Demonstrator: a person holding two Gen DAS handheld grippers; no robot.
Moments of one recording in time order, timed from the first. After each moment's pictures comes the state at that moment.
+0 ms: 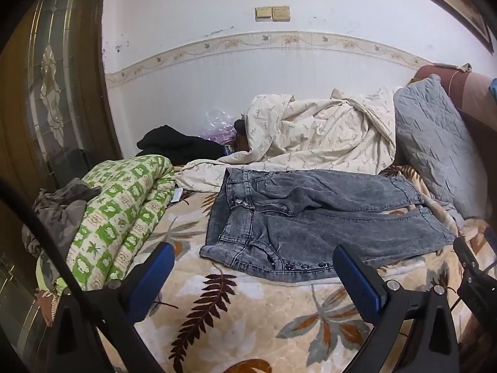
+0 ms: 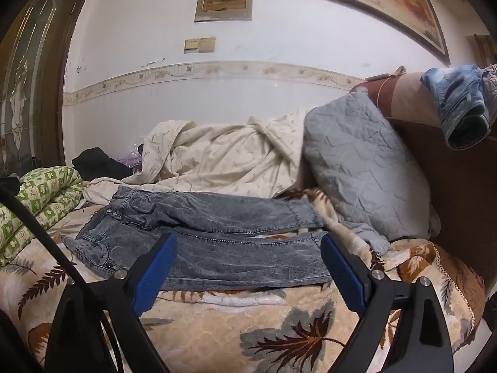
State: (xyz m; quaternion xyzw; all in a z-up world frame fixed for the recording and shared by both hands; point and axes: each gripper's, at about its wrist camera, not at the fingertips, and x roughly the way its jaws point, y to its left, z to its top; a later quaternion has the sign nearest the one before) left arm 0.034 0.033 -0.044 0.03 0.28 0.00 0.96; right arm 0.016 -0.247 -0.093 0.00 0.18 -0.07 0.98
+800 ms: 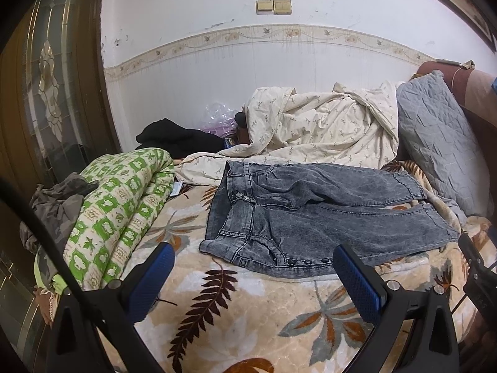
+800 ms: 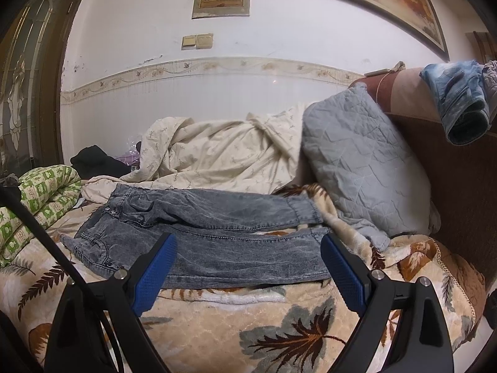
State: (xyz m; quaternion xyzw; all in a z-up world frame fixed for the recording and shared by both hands) left arm 0.042 0.037 -0.054 0.03 0.29 0.00 0.96; right arm 0.021 -0.249 -0.095 0.01 0.18 -0.07 0.98
